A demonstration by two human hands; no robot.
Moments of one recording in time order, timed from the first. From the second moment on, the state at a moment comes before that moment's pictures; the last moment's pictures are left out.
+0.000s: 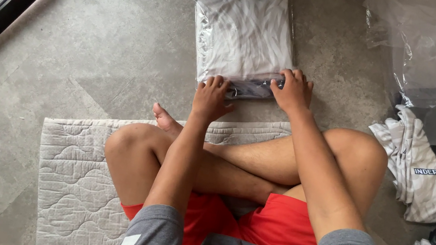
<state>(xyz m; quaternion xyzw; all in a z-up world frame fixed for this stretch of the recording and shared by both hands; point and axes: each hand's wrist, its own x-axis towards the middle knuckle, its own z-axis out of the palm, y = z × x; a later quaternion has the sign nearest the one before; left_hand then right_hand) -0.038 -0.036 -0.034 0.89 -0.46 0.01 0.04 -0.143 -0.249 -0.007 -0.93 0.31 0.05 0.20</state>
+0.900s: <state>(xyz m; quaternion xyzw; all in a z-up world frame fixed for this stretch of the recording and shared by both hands) -0.031 -0.023 -0.059 0.92 -0.38 -0.02 -0.01 -0.141 -0.255 -0.066 -0.99 0.11 0.03 0.01</state>
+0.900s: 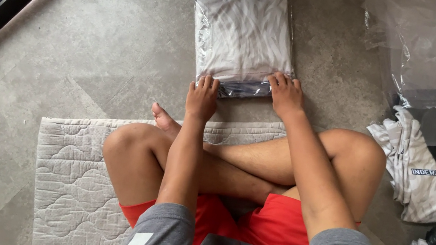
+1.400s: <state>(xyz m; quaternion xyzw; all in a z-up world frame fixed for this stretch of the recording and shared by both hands) -0.029 -0.015 -0.039 0.93 -0.34 -0.06 0.08 -0.143 -0.254 -0.060 -0.99 0.14 0.00 0.00</state>
